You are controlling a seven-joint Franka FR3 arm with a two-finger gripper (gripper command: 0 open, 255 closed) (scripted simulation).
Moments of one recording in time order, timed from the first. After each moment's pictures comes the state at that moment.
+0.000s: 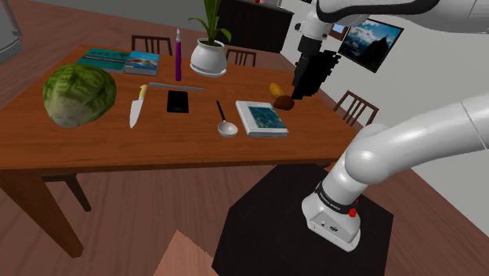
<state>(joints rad) 0.00 -0.60 -0.33 -2.39 -0.16 1.77 -0.58</state>
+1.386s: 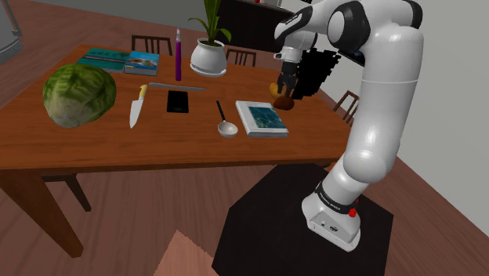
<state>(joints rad) -0.04 0.39 -0.68 -1.78 0.27 1.75 -1.73</state>
